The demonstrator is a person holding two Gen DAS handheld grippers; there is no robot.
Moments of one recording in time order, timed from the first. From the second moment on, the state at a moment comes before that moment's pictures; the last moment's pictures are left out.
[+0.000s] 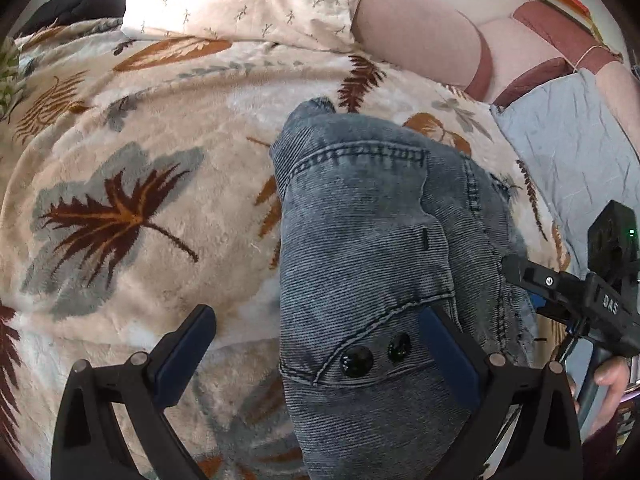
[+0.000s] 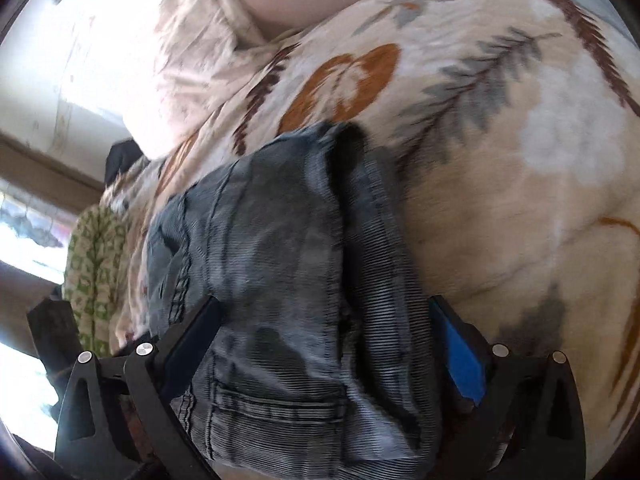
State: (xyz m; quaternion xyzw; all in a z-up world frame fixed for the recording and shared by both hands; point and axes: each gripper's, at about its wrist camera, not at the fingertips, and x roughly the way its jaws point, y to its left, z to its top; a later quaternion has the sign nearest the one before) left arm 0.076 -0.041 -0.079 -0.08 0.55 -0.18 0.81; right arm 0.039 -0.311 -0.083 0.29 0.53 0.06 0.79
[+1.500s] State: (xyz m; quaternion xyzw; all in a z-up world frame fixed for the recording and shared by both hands) left arm 0.020 0.005 0.032 0.10 0.30 0.02 0.95; right arm 0.039 -0.287 -0.075 0.26 0.52 0.05 0.81
